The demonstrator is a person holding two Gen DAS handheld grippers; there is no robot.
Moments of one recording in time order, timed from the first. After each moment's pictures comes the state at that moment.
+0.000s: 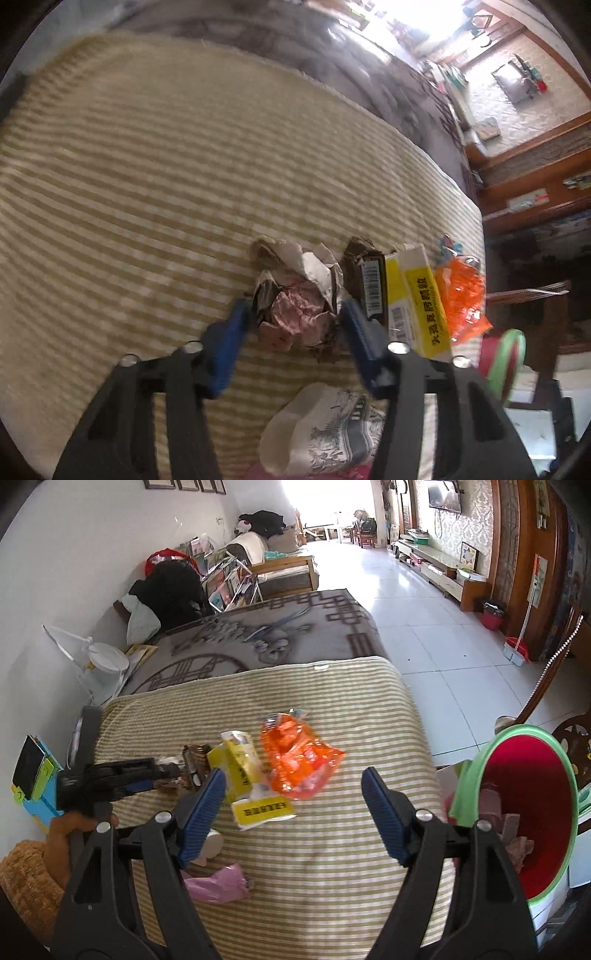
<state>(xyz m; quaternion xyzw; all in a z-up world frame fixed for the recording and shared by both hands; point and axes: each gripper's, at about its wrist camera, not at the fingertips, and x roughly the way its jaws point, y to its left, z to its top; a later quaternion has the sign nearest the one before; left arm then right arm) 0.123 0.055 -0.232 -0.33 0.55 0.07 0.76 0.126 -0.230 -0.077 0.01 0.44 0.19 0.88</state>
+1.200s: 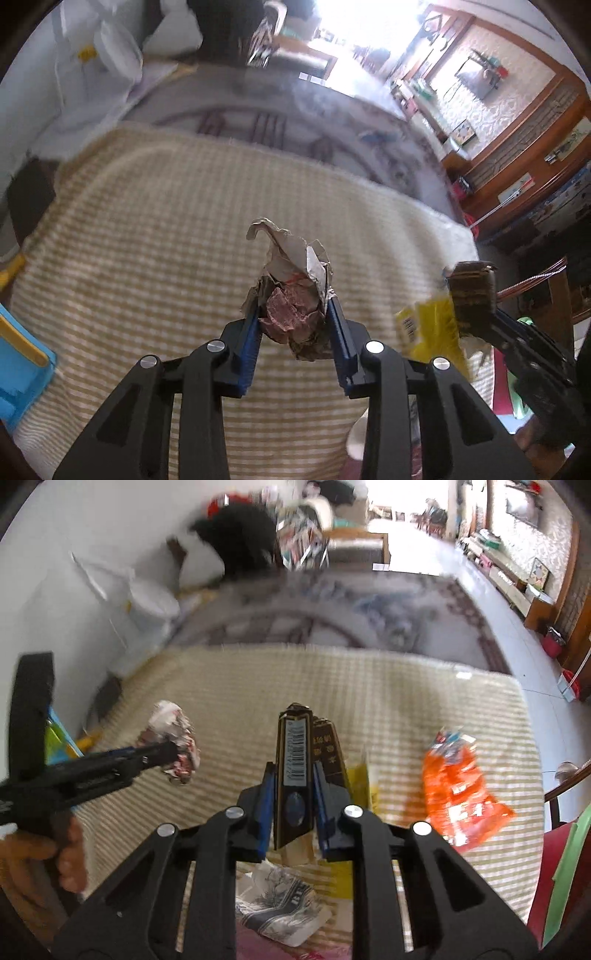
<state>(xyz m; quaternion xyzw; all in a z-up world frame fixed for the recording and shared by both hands) 0.101 0.120 -0.166 -0.23 0.48 0.07 0.84 0.150 -0.084 -0.105 -0.03 0.45 0.29 0.84</state>
